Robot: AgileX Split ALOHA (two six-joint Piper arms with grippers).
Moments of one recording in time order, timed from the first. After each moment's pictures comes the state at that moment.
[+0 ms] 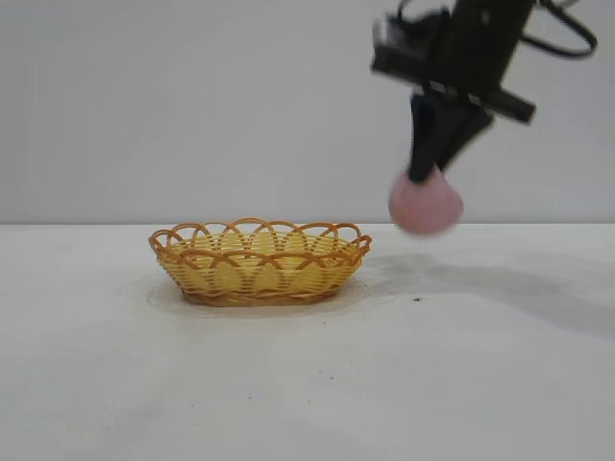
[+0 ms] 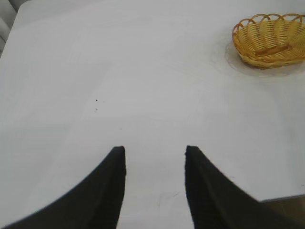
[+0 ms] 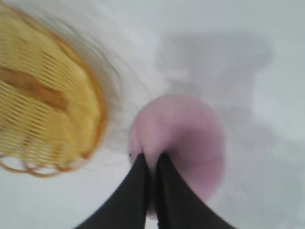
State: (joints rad) left arm 0.04 -0.02 -0.48 -0.08 1.12 0.14; right arm 0.47 2.02 -1.64 0.46 0.94 -0.43
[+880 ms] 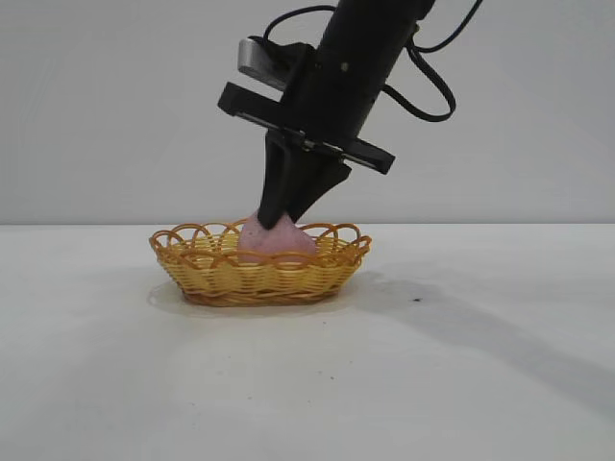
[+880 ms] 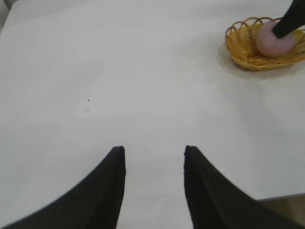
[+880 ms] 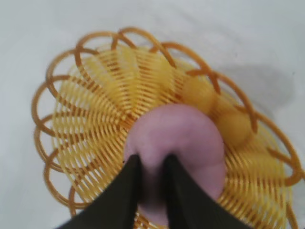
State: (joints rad) left arm 0.04 -0.02 -0.48 -0.13 1.12 0.12; right arm 0.55 2.10 -1.75 0.46 0.87 -0.38
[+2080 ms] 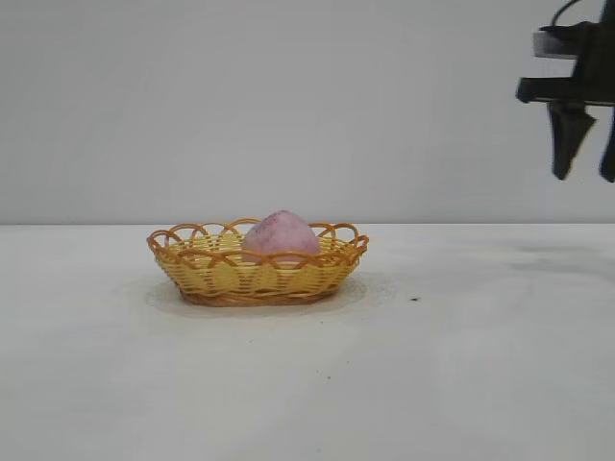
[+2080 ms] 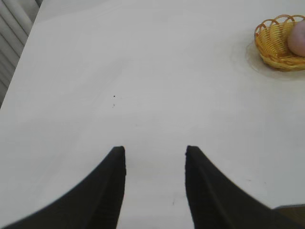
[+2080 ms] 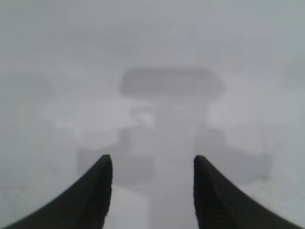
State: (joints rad) left arm 0.04 -0.02 -0.48 -0.01 1.12 0.08; right arm 0.01 1.61 -1.42 0.12 0.78 -0.06
